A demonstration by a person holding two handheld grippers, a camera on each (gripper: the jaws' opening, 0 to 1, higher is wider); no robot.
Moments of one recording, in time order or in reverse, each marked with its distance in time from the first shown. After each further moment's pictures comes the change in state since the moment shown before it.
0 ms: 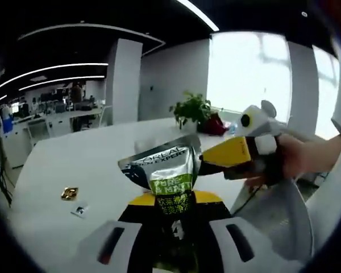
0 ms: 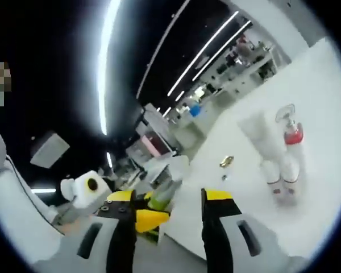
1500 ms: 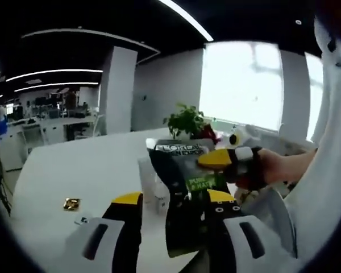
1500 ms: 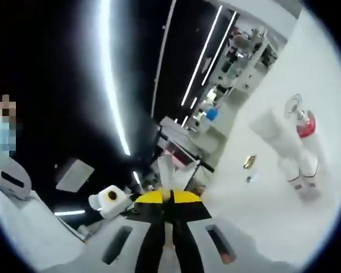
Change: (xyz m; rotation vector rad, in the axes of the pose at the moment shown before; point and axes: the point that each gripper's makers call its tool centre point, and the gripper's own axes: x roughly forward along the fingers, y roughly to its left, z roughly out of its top) left arm -0.036 0.012 0.037 -0.045 -0.087 -0.154; right arm -0.005 0.037 0.014 0.112 0.014 0.249
